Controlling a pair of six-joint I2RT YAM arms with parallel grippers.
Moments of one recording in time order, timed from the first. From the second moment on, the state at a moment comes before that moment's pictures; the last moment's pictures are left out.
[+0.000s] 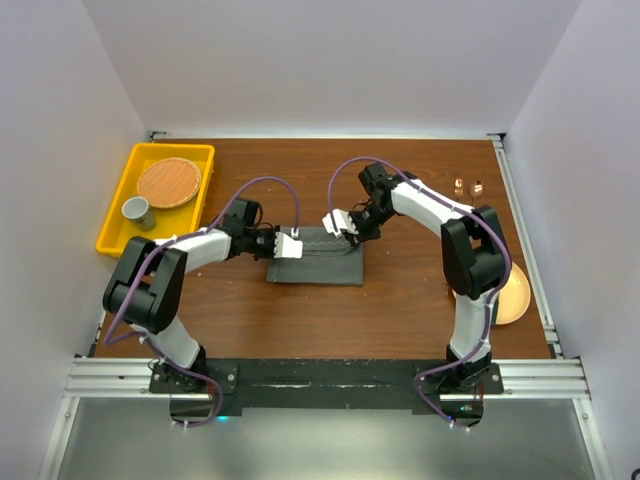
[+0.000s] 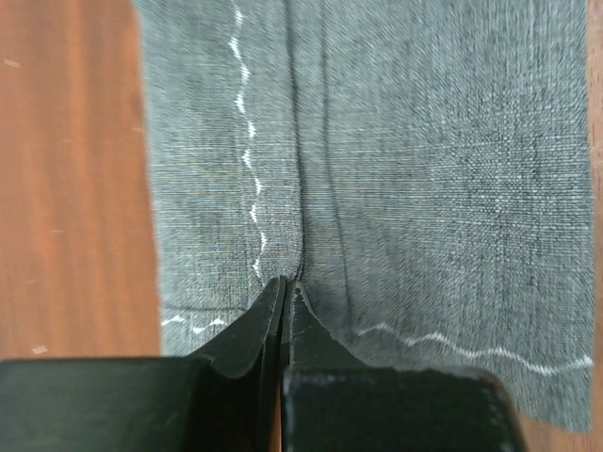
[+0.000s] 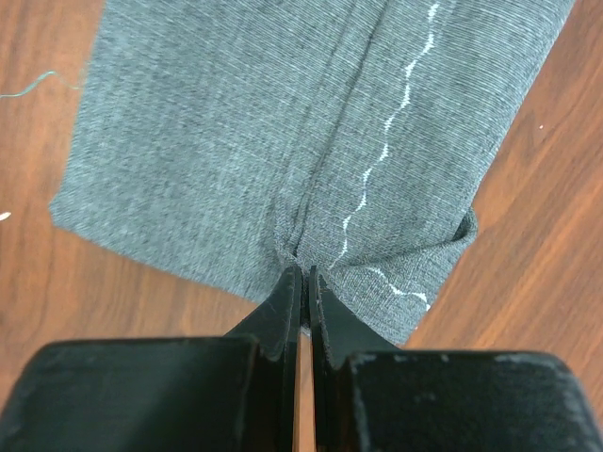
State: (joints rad) left arm -0.33 1.65 0.83 -0.13 0.60 1.26; right arm 0.44 1.97 1.48 -0.89 -0.57 -1.50
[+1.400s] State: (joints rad) left arm -0.33 1.72 0.87 -0.13 0.60 1.30; right arm 0.37 2.03 1.61 -0.76 -0.47 -0.21
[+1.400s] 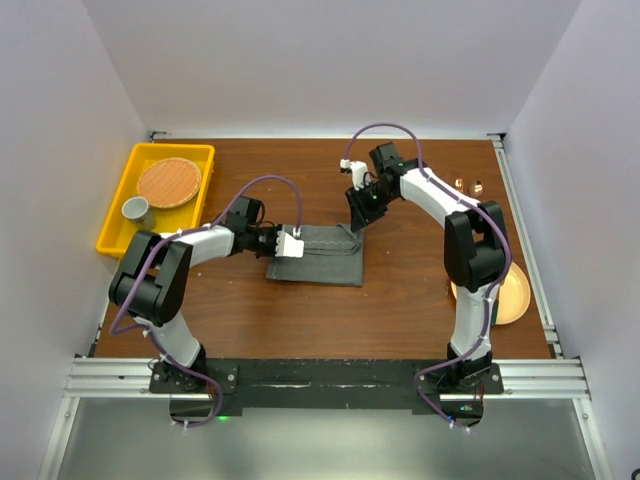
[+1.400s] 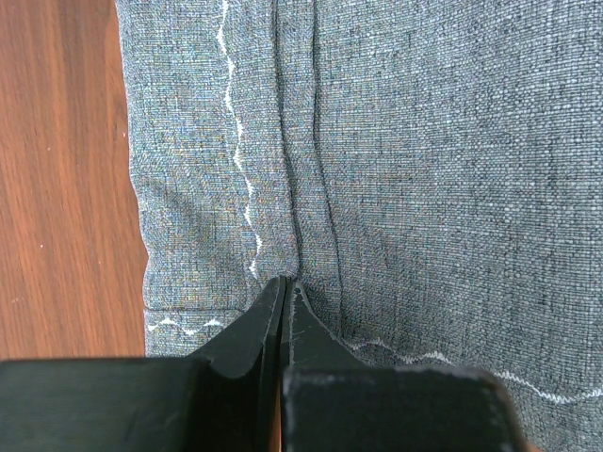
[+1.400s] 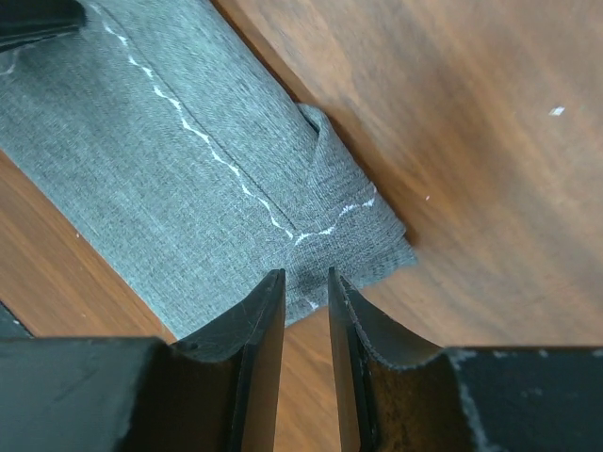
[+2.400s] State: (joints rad) left arm -0.20 1.69 1.00 -0.29 0.77 0.96; right arm 0.37 2.11 1.53 -0.74 -0.49 -0.07
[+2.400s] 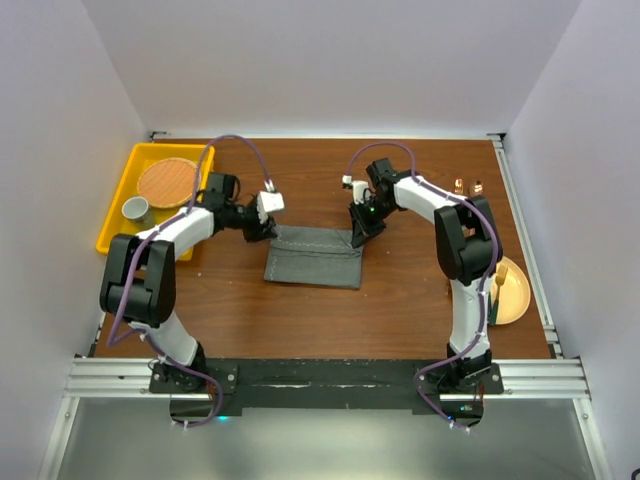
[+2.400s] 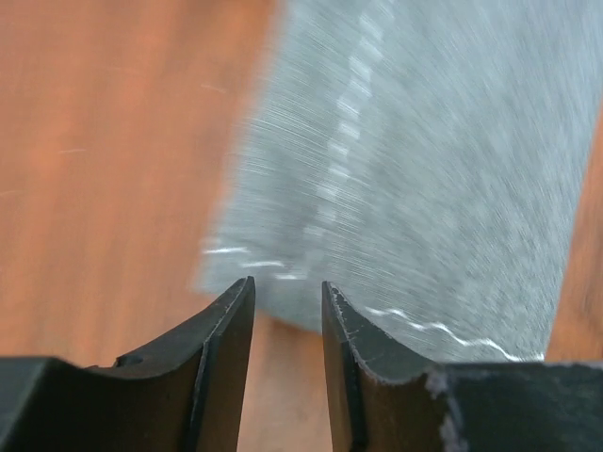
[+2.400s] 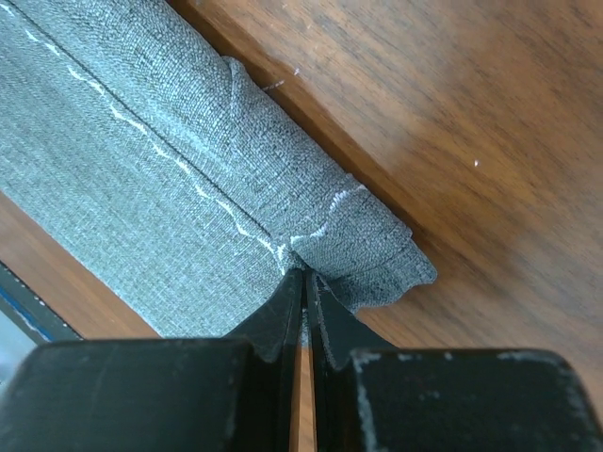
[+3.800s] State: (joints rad) left arm -0.41 2.12 1.08 0.74 0.59 -1.05; right arm 0.40 2.14 1.62 -0.67 -0.41 -0.47
